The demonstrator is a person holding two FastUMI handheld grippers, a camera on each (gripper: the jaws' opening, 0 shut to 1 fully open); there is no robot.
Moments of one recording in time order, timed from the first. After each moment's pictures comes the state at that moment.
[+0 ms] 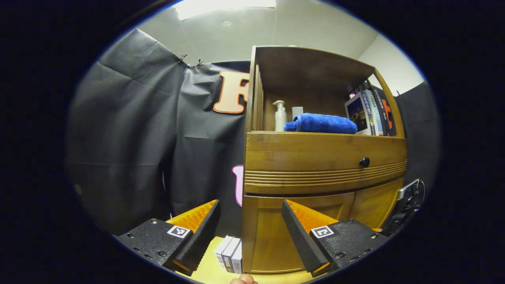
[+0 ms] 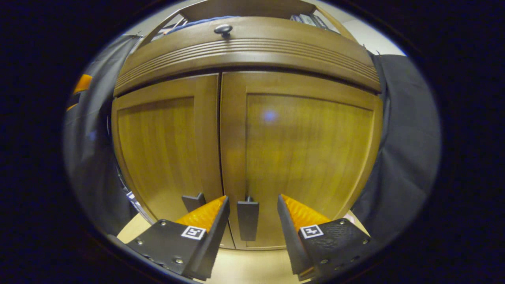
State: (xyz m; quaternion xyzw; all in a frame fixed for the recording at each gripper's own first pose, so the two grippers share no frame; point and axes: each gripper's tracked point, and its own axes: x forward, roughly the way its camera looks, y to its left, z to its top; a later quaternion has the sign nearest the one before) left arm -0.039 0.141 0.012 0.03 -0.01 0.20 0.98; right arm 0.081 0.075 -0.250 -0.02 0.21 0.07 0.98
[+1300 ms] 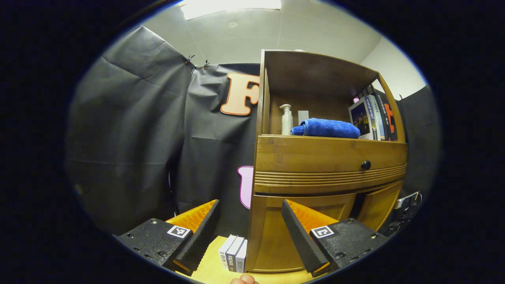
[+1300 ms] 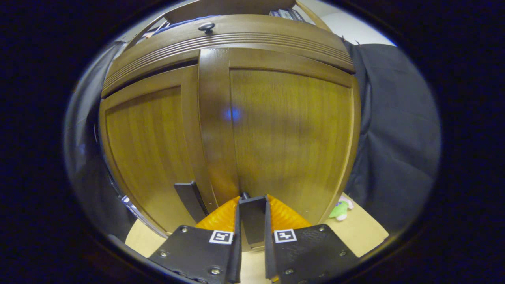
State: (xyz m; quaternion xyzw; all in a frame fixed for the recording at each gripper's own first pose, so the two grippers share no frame) left arm -0.056 0.139 0.015 0.01 -0.01 0.19 0.98; right arm 0.052 0.057 -0.260 0.02 0.21 0.00 0.98
